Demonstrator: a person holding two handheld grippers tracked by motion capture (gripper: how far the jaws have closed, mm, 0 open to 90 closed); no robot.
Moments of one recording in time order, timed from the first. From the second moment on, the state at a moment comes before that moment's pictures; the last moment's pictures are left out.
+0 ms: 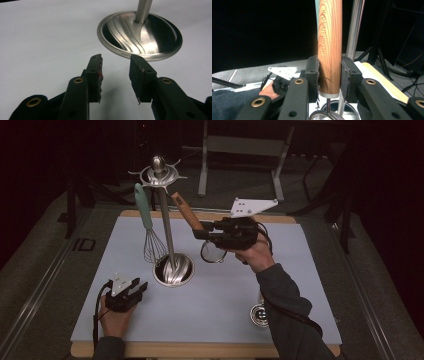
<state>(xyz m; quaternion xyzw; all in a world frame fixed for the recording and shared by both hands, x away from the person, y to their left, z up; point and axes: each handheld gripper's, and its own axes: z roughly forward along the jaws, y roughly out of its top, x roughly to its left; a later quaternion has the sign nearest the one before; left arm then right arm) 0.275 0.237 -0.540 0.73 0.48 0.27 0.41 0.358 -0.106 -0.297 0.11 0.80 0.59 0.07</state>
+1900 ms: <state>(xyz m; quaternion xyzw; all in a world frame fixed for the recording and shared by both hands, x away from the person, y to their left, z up) 0.275 0.237 -0.540 0.73 0.48 0.27 0.41 0.367 -0.047 -0.302 0.14 0.81 0.56 0.12</state>
